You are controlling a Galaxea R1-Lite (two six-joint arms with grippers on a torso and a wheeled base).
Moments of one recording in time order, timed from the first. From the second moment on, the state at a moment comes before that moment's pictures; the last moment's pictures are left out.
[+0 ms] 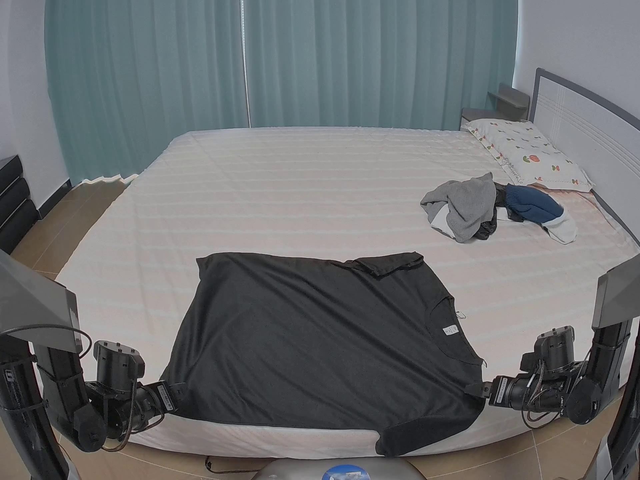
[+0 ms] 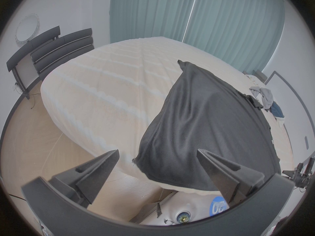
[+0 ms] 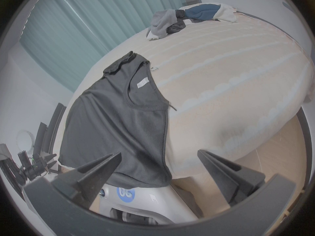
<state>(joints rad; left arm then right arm) -0.18 2.11 -0.05 -1.24 0.20 -0.54 0.18 2.15 -0.11 -1.22 0.11 0.50</state>
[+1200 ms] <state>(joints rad) -0.14 2.01 -0.11 -1.24 0.18 -0.63 0.14 2.04 -0.18 -1.25 0.13 0.63</state>
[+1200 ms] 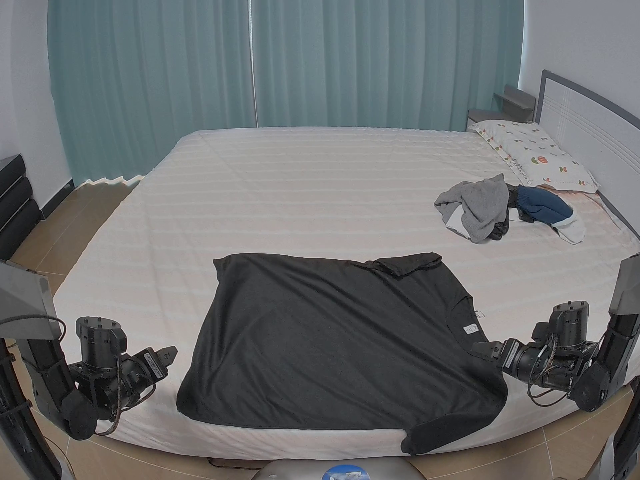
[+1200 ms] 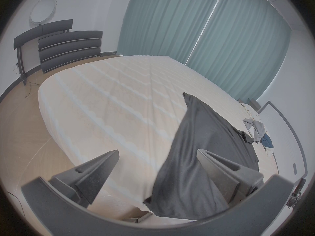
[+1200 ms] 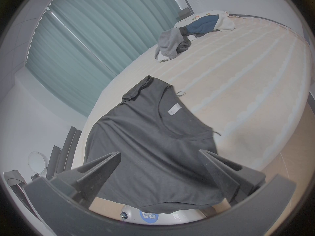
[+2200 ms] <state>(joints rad) -0.20 2.06 -0.32 -1.22 0.15 -0.68 0.16 2.01 -0.18 -1.24 0.14 0.69</state>
